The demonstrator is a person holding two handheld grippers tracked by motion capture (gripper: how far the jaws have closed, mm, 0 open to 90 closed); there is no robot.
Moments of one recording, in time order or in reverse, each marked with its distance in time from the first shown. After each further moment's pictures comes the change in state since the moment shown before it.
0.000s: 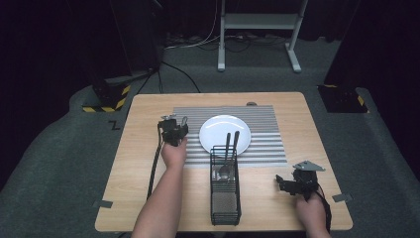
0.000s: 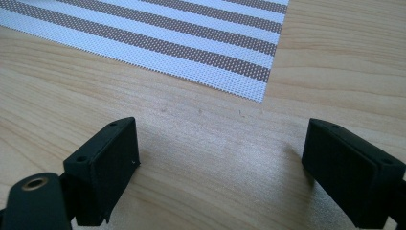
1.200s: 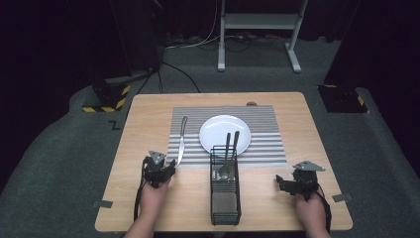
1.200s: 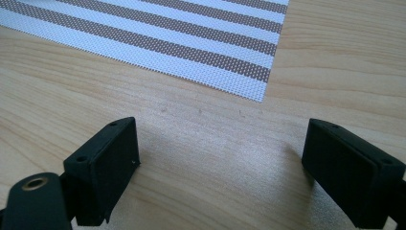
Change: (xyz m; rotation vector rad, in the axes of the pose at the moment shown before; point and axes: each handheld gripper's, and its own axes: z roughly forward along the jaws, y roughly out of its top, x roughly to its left) left arm 0.035 -0.099 -0.107 0.037 0.035 0.318; right arm 0.000 0.000 0.000 -0.001 0.000 -0.001
